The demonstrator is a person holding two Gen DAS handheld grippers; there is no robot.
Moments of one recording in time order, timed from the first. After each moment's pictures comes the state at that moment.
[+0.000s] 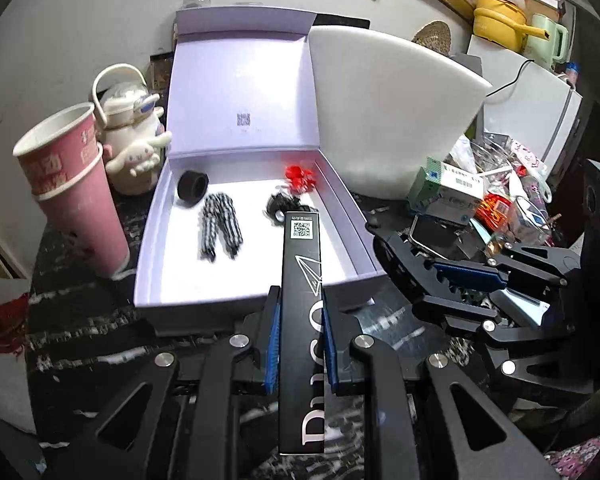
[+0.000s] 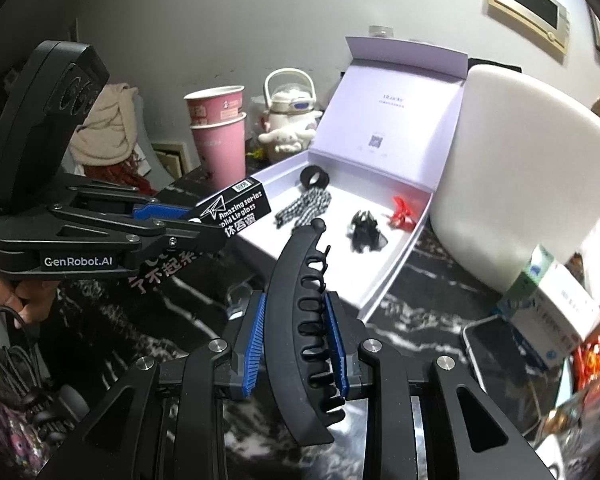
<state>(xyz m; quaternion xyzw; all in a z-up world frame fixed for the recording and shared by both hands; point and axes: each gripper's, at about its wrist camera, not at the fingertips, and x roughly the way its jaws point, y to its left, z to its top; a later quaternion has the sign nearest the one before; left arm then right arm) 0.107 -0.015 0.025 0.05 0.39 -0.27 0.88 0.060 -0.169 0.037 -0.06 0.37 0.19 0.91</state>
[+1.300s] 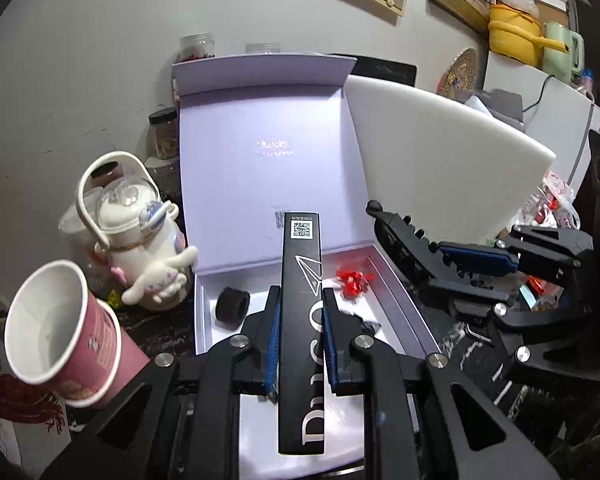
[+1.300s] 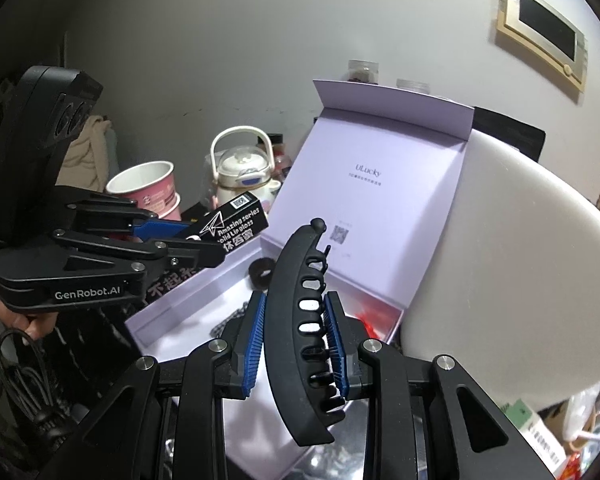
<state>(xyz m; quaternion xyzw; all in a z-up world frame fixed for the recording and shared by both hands) 0.228 -0.028 0.068 0.08 0.34 -0.26 0.90 0.189 -0.181 0.076 -0.06 0.33 0.19 0.92</state>
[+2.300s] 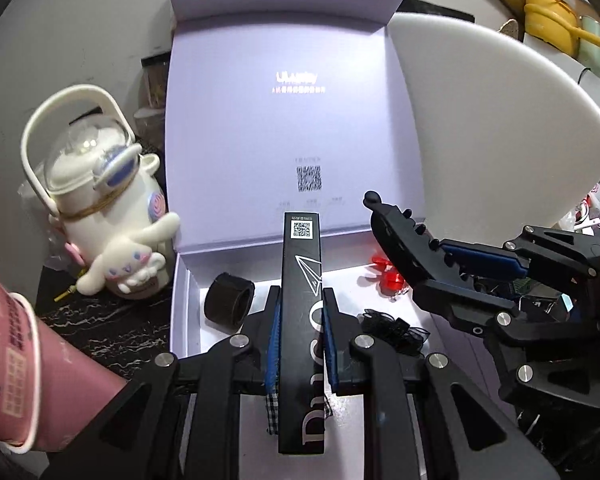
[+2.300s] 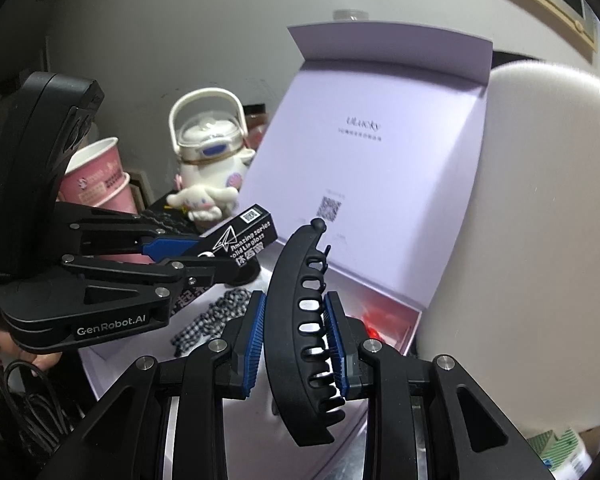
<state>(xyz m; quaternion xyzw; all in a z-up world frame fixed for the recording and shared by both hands) 0.289 -0.047 0.002 0.08 0.40 -0.23 0.88 0.246 -0.185 0.016 -0.04 0.37 0.18 0.91</state>
